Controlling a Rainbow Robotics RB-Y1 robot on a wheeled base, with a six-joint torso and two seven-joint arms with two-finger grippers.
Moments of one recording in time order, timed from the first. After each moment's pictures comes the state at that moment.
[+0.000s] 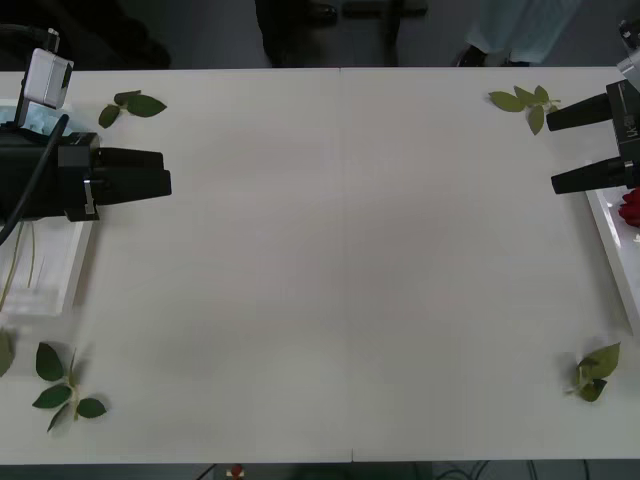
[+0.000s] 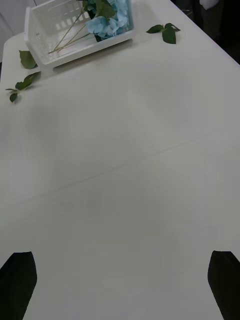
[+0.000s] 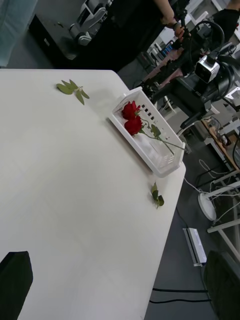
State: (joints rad) right arm -0.57 -0.98 -0.04 -1.40 -1.82 1.56 2.71; left arm -0.28 0.55 0.34 -1.87 1.74 1.51 -1.95
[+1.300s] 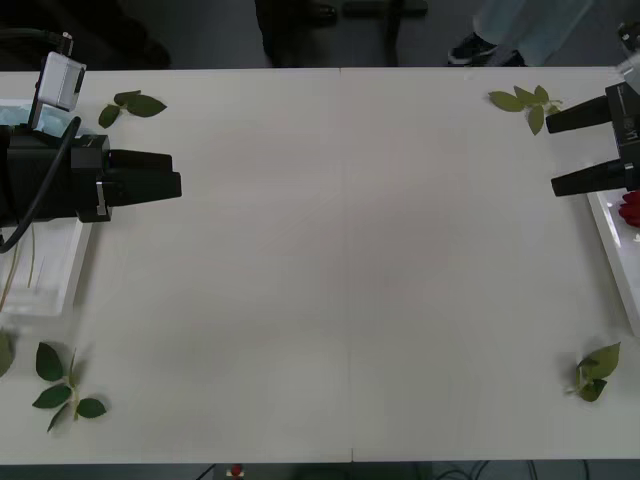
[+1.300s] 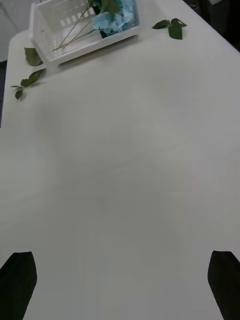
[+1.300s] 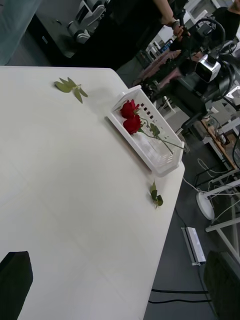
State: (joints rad) right arm -0.57 -0.98 -0.04 -1.41 -1.82 1.58 2.71; left arm -0.28 0.55 0.31 -1.87 1.73 1.49 -1.95
